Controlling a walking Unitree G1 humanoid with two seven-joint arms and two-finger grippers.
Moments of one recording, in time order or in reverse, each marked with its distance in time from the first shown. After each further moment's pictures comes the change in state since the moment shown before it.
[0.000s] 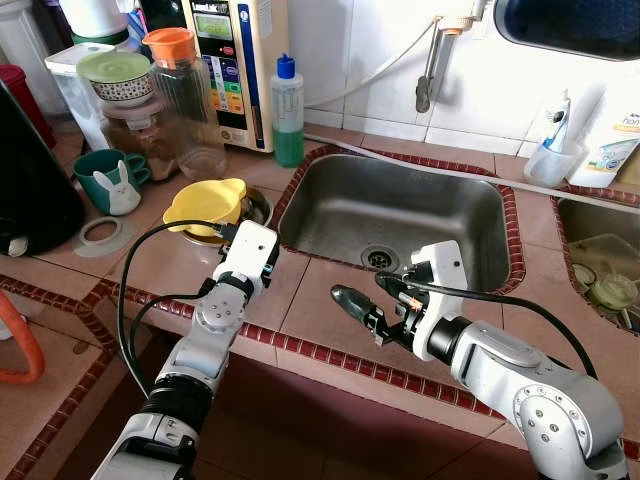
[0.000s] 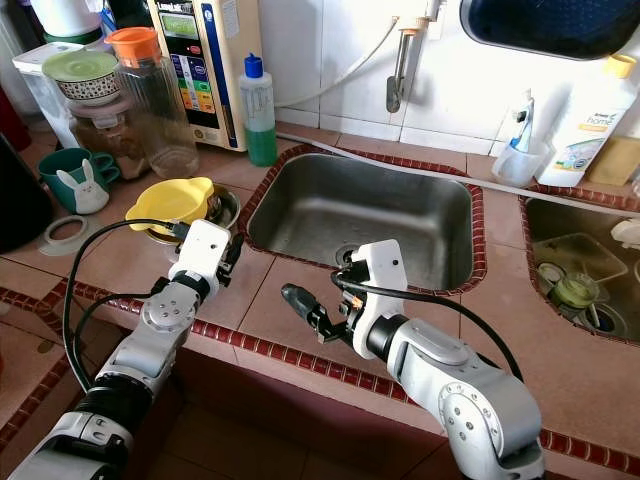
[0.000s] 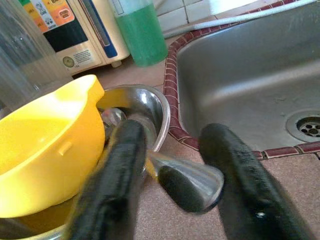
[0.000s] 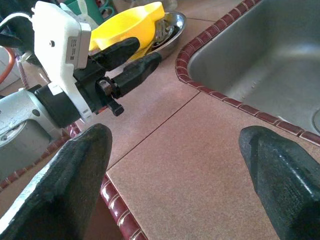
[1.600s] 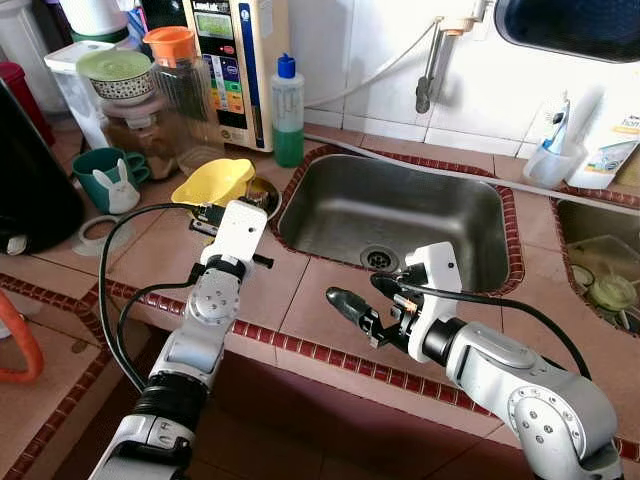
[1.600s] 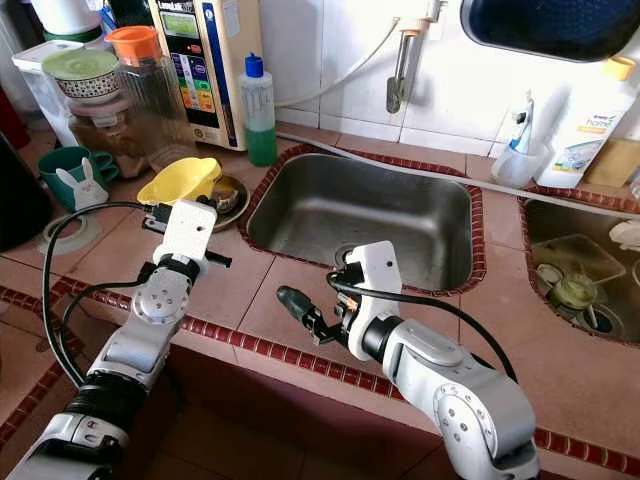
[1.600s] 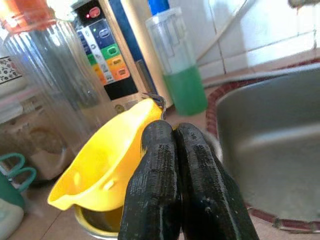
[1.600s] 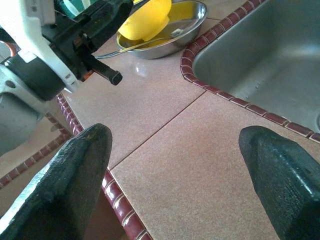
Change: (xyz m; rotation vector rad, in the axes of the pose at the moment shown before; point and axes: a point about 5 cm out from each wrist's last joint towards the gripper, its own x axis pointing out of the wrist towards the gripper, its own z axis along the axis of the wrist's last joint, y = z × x) left arm -0.005 0.012 0.032 0.019 -0.159 0.144; right arm 0.003 0.004 -0.002 -0.007 0.002 0.011
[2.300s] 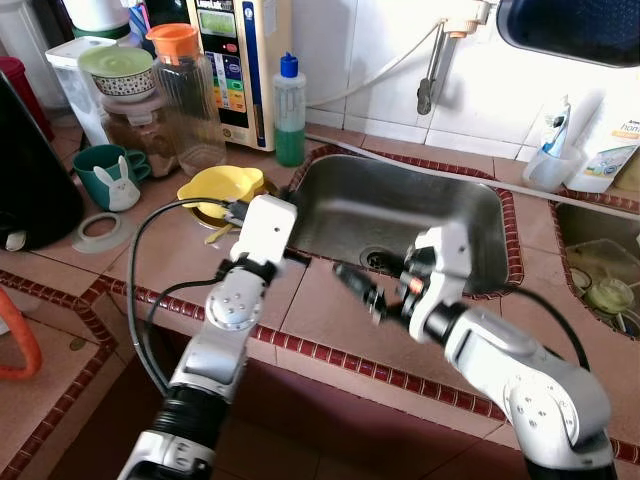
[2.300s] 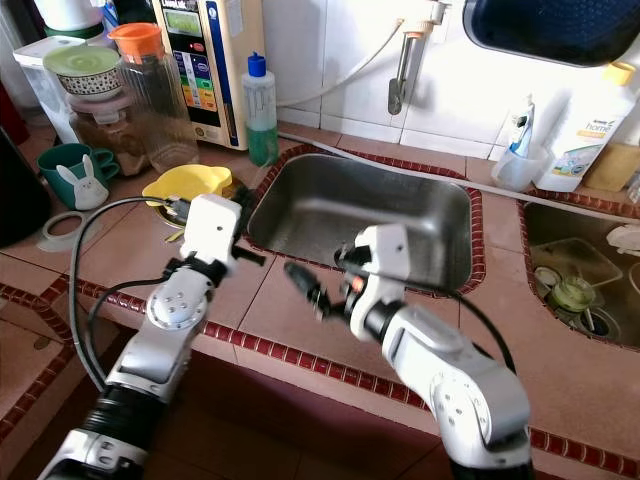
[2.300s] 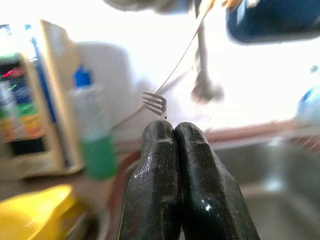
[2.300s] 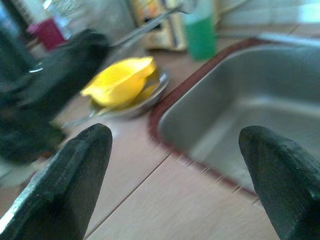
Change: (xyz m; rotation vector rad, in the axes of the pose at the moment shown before) left arm -0.008 -0.041 0.059 -0.305 -0.249 -0.248; right arm 0.005 -0.022 0.035 0.028 -0.214 -0.131
